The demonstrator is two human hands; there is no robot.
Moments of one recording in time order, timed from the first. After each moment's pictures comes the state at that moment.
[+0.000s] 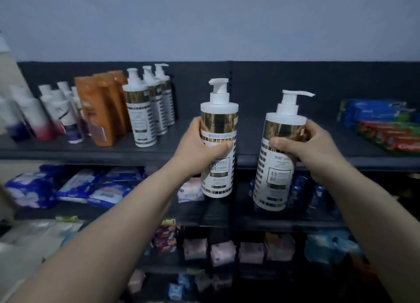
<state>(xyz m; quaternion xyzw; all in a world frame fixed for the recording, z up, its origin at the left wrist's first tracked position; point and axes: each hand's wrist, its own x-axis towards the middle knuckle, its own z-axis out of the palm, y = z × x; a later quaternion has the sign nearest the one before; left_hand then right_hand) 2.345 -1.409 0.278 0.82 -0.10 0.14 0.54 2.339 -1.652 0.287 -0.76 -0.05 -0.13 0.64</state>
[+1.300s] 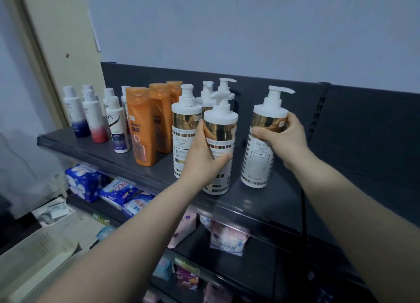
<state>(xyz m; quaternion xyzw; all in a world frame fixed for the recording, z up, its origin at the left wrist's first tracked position) 2.504 -1.313 0.263 0.84 0.04 0.33 0.43 2.609 -1.476 0.302 -0.74 -0.17 -0.09 0.65</state>
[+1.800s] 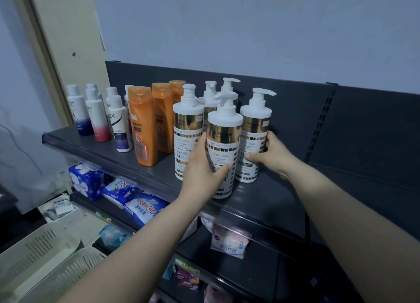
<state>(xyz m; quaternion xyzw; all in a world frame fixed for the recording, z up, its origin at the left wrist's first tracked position) 2.500 -1.316 0.235 0.83 0.07 0.36 0.43 2.643 -1.464 0.262 -0.79 -0.25 0.08 0.55</state>
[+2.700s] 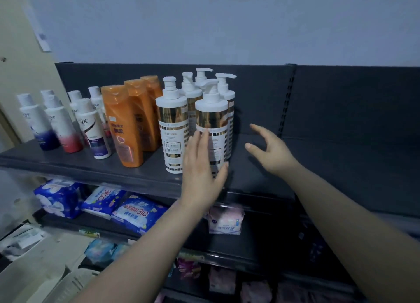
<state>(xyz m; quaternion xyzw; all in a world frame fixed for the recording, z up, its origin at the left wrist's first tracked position) 2.470 -1.320 0.212 0.86 -0.04 0.39 0.31 2.555 -1.494 0.250 -0.87 -0.23 -0.10 0.43</state>
